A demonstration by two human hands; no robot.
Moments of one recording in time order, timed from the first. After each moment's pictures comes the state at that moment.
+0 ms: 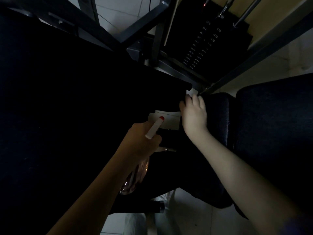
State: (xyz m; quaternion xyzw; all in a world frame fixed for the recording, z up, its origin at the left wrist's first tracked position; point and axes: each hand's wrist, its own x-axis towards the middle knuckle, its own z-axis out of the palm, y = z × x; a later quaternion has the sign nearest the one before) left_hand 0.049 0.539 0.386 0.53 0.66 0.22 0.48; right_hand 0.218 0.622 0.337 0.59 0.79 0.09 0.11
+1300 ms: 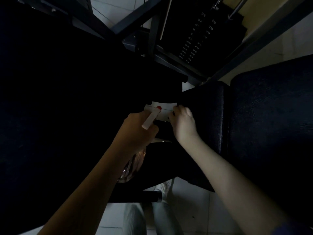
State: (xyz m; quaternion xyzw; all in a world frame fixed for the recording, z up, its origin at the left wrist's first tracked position) left_hand 0.051 0.527 0.394 0.54 0.66 0.25 0.45; right_hand 0.215 0.569 0.313 0.67 0.73 -0.11 0.04
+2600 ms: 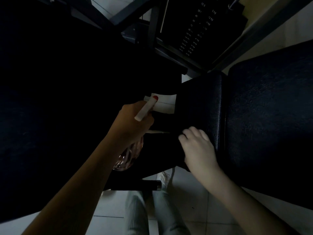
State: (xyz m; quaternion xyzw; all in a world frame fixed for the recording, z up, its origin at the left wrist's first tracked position) left_hand 0.043 0.516 0.390 0.54 0.64 0.29 0.46; right_hand 0.244 0.472 0.391 0.57 0.81 -0.09 0.08
